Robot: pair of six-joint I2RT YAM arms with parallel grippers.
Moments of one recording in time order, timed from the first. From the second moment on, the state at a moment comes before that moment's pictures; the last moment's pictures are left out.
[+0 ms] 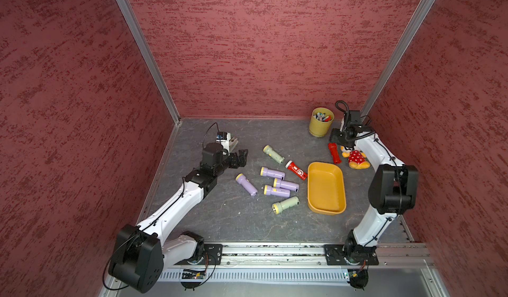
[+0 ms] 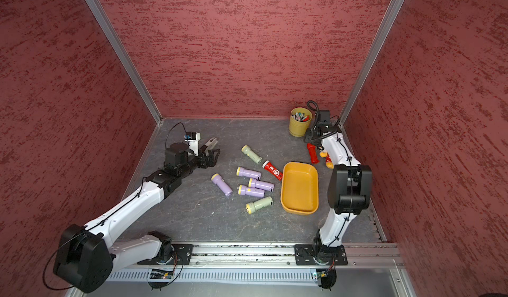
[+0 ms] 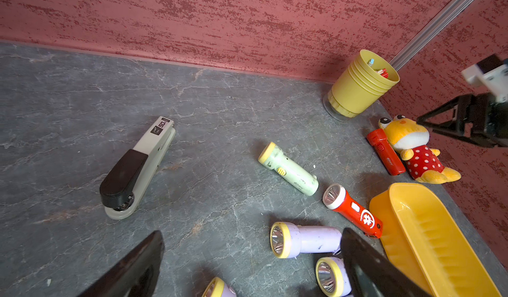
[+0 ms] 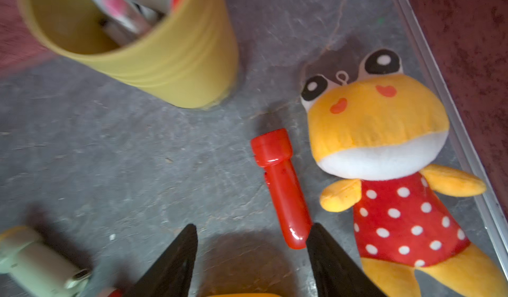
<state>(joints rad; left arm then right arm) -0.36 1.16 0.77 -0.05 0.08 -0.34 -0.07 1.84 1.52 -0.67 0.03 0.26</state>
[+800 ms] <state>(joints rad) -0.36 1.21 0.77 -0.07 0.08 -0.34 0.20 1.64 1.26 -0.81 -0.17 0.22</state>
